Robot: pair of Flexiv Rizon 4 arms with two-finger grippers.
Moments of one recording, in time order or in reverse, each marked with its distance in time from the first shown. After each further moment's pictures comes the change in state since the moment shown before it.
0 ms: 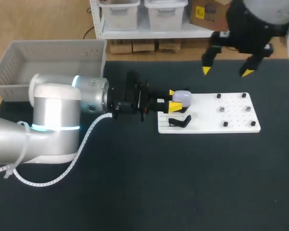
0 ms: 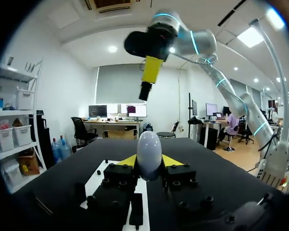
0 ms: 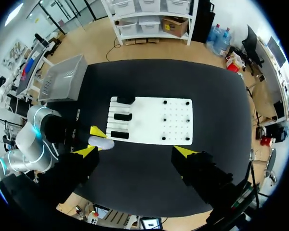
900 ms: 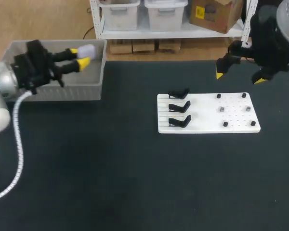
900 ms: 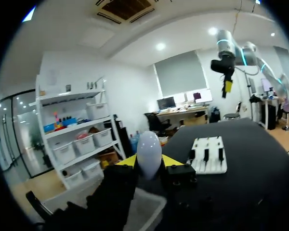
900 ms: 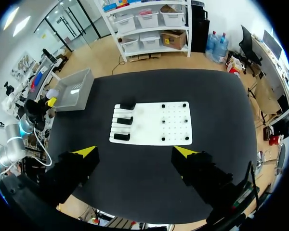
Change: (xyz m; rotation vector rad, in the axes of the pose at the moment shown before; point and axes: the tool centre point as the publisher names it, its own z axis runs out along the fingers) left arm -0.039 0.111 -0.280 -0.675 0.154 0.169; right arm 0.025 -0.013 -0.018 -0.065 -0.167 0.017
